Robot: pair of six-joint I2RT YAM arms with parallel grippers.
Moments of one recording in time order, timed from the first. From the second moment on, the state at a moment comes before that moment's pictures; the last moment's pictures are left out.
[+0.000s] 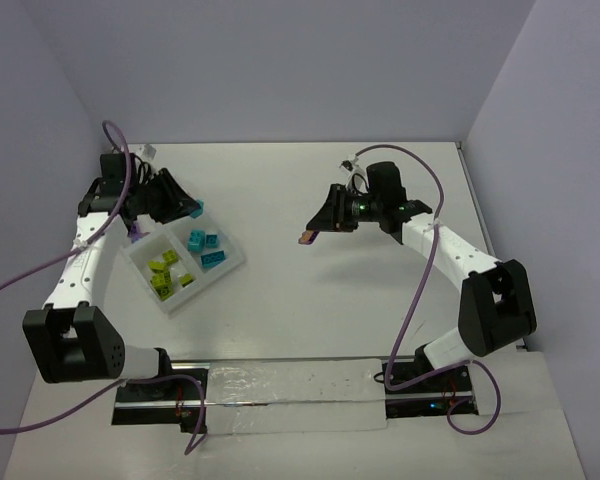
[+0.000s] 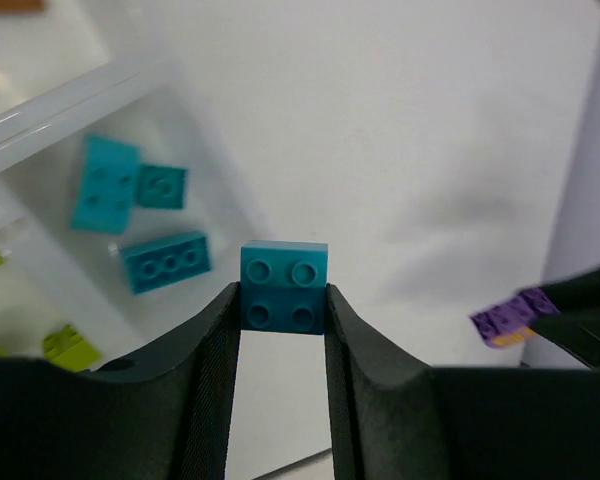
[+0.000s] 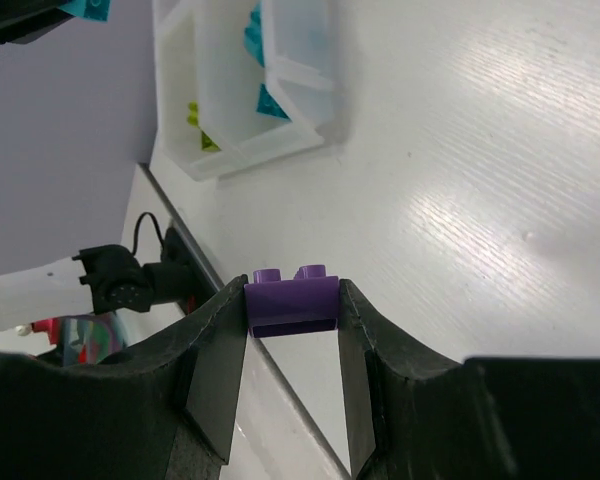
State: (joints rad) left arm 0.03 1.37 1.23 -0.63 0.46 -0.49; right arm 0.36 1.48 1.05 -0.17 -0.70 0.54
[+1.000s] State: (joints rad) left arm -0.18 1.37 1.17 -0.62 0.38 -0.39; right arm 0.38 1.51 1.15 -0.29 -0.67 0.57
